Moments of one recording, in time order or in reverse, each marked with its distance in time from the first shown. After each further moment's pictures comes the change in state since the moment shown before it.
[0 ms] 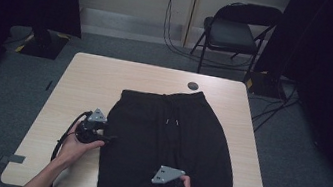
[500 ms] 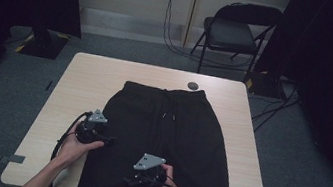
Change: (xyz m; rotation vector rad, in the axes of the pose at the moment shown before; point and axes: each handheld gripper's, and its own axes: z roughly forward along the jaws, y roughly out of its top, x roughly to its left) left arm 0.002 -0.002 0.000 0.013 0.014 0.010; right arm 0.003 0.039 0.044 -0.023 -0.045 0.043
